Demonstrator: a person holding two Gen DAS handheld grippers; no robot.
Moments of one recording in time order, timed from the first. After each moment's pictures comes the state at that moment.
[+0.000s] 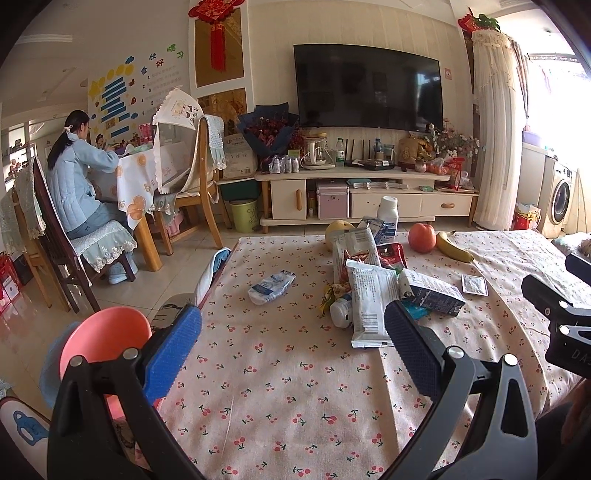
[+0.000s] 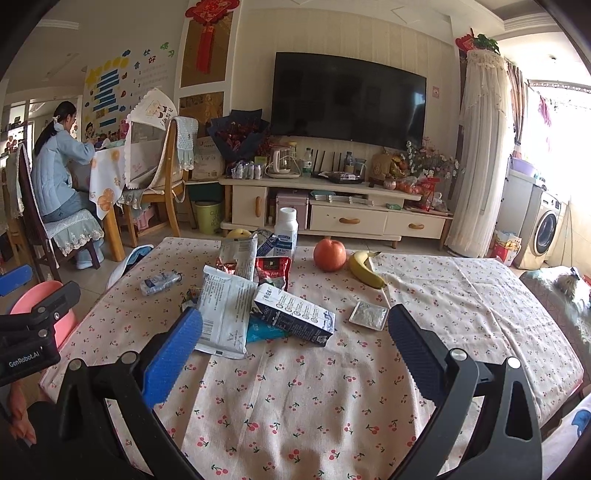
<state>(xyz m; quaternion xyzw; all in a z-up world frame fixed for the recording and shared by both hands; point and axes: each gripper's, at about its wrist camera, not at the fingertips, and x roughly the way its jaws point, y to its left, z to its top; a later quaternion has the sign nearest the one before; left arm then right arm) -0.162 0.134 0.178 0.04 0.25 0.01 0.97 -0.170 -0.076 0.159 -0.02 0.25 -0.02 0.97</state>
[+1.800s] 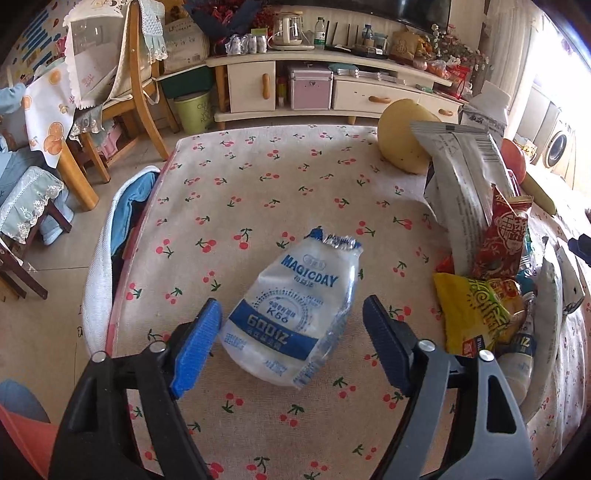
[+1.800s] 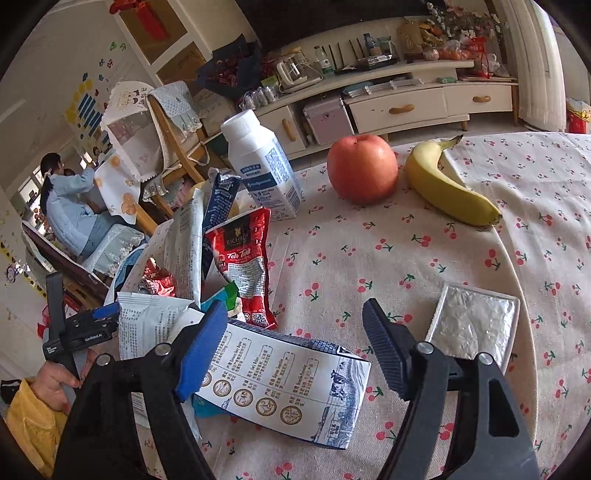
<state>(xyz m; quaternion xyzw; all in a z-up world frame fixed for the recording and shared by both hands) 0.139 0.203 0.016 0.04 0.46 -0.08 0.88 0.086 -0.184 0.037 0.18 0.39 0.13 0.89</state>
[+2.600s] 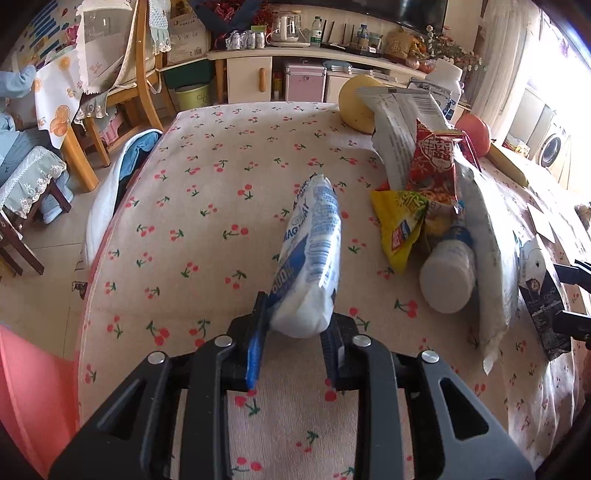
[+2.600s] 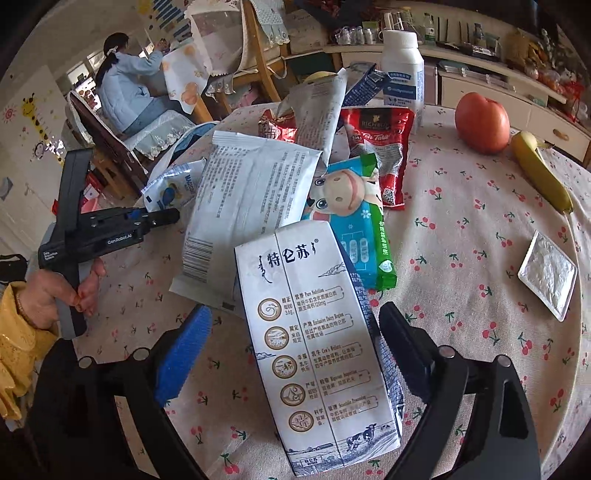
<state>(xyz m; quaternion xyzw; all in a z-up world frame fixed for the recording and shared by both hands) 0.050 0.186 0.015 0.01 0.46 -0.08 0.88 -0.002 -0.090 0.029 0.02 0.47 0.24 0.85</state>
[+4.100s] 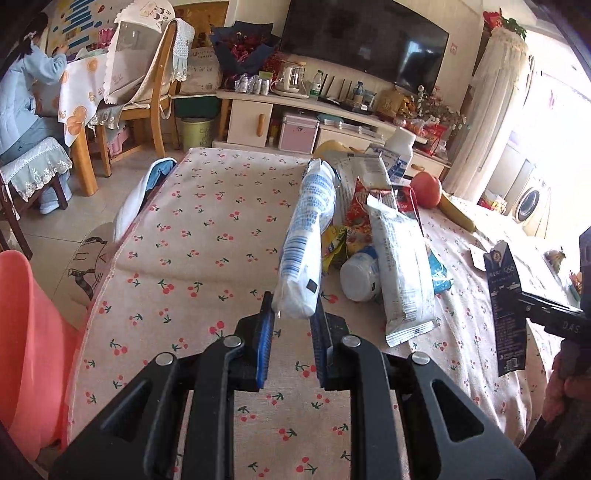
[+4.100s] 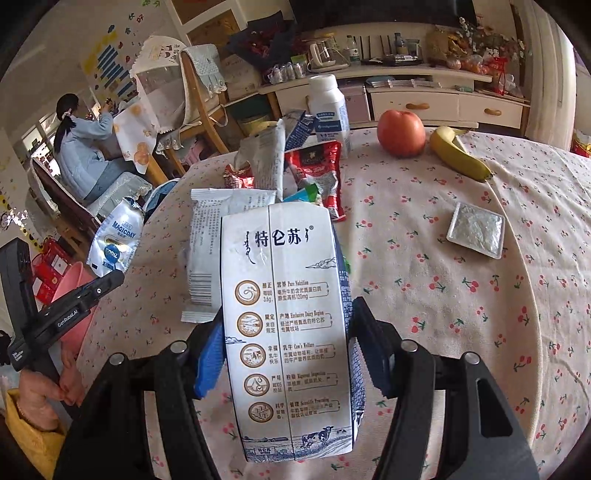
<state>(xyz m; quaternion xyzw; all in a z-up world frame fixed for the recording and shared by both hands) -0.033 0.196 0.067 -0.07 0.37 -0.10 0.92 -0.037 -0.108 0.068 0.10 0.42 0.13 0.89</state>
